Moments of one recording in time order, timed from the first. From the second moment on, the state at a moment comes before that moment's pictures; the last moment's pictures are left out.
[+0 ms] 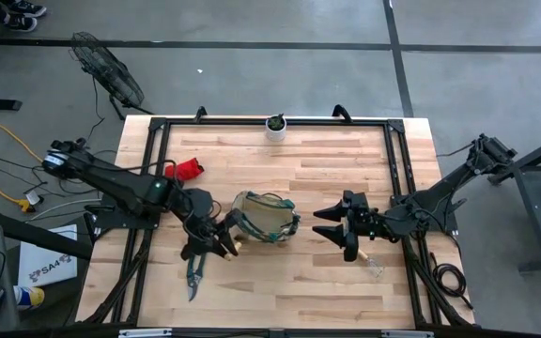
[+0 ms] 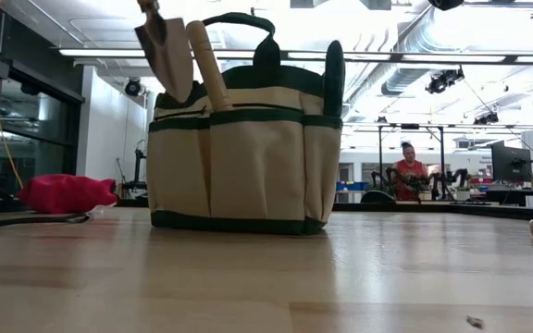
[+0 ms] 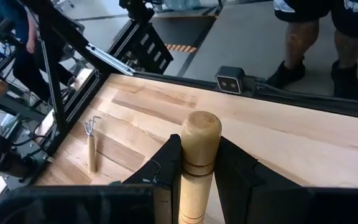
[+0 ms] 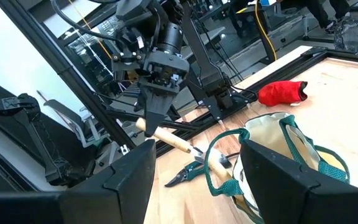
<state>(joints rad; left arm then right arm) -0.32 1.19 0.99 -0.29 0.35 0.76 0.58 1.12 0.77 0.27 0.65 0.63</state>
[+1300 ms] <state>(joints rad) -0.14 1.28 0.99 -0.40 0.57 0.84 0.57 1.12 0.77 0.24 0.66 0.67</state>
